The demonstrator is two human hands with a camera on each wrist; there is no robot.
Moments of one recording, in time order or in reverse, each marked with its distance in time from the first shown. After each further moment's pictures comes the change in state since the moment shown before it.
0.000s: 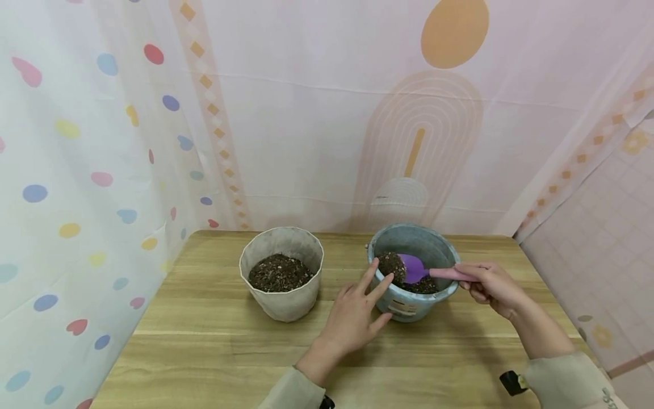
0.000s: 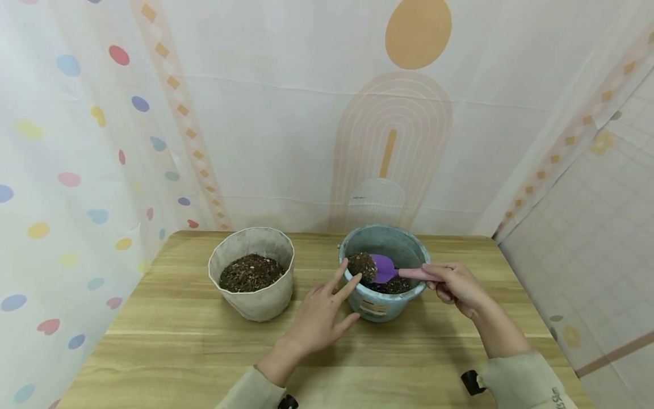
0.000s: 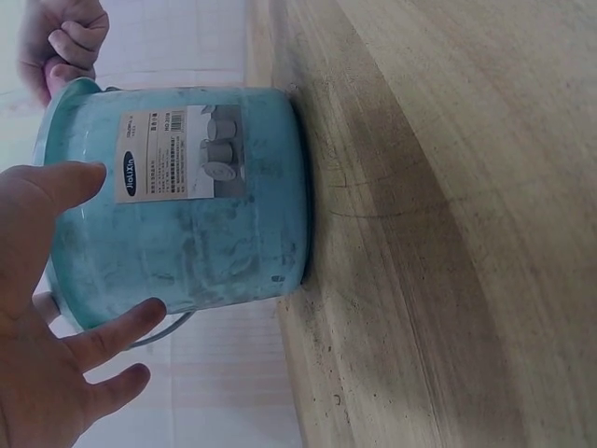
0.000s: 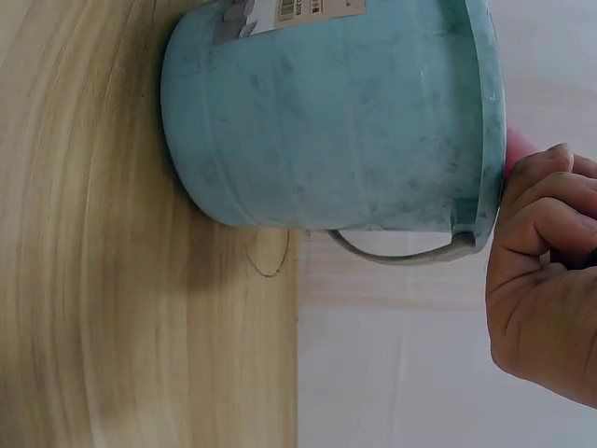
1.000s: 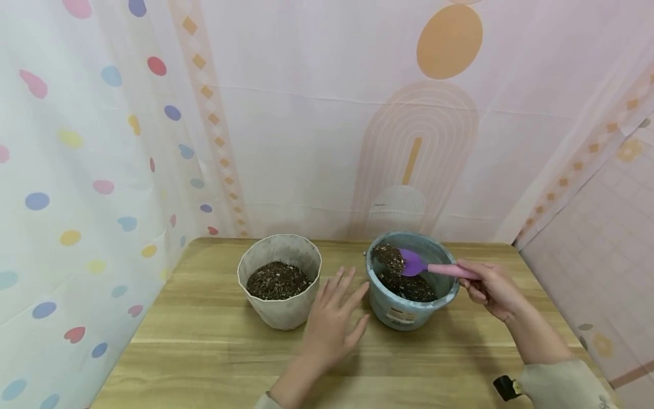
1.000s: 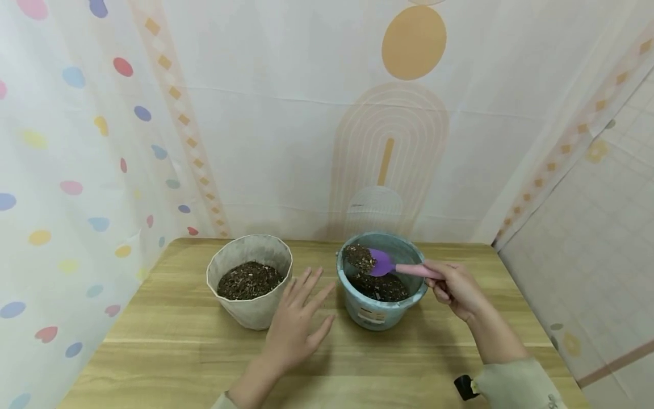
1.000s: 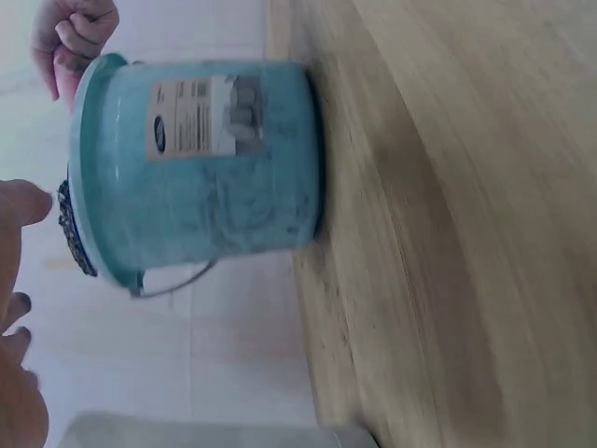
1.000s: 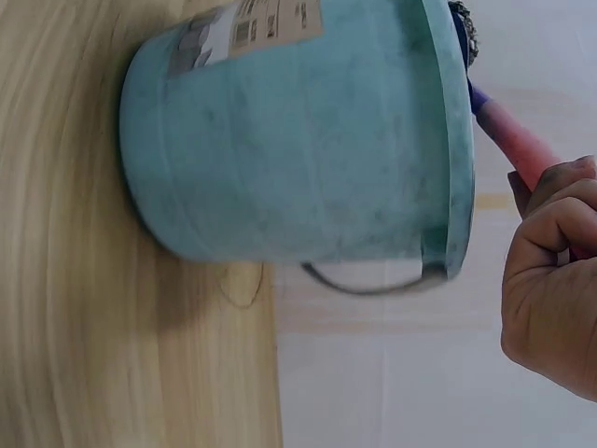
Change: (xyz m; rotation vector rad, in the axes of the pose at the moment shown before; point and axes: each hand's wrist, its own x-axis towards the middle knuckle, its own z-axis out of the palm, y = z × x) left_hand -0.026 -0.016 -0.022 0.051 0.354 0.064; right_hand 0.005 -0.008 0.002 0.208 -0.035 -0.171
